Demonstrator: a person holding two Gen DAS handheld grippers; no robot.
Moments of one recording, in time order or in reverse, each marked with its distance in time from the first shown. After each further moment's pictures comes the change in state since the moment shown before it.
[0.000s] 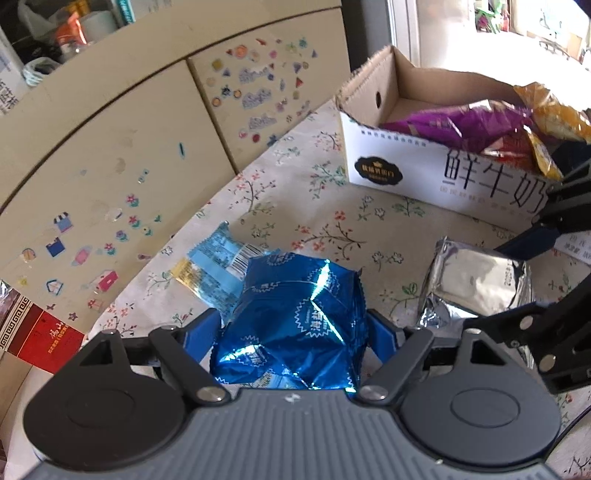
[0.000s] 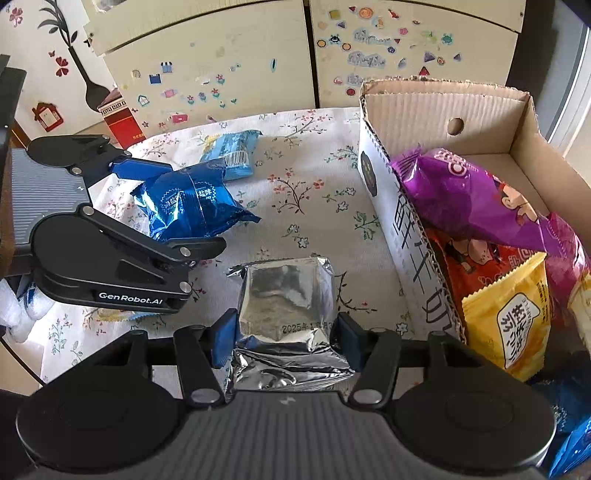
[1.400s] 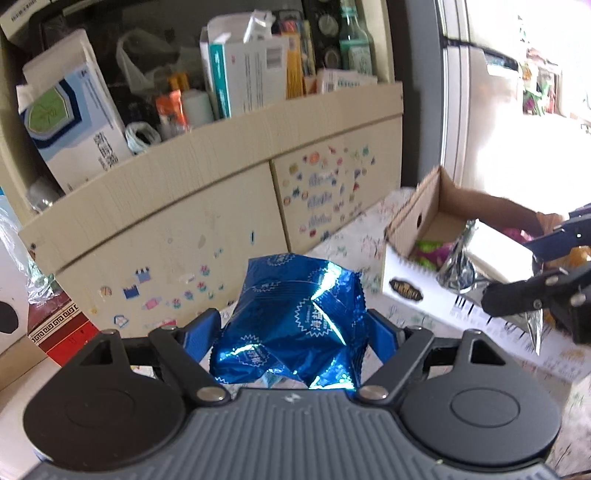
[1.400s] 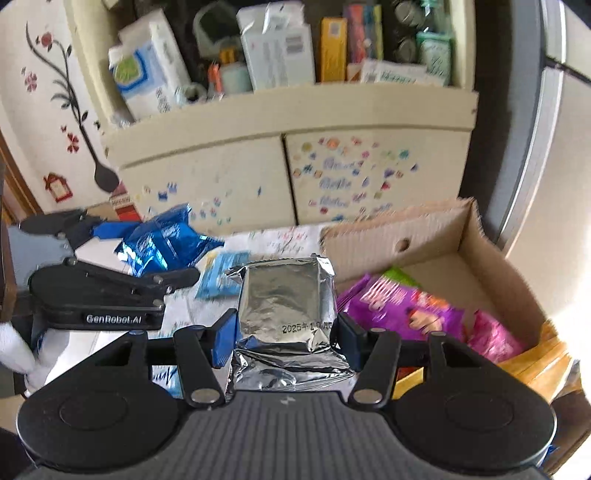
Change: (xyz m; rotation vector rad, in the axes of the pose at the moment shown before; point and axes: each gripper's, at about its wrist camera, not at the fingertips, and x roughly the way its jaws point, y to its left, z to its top) left arm -0.070 0.020 0.032 -0.199 -0.206 0.102; right arm -0.080 -0.025 0.031 0.021 -0.280 -0.001
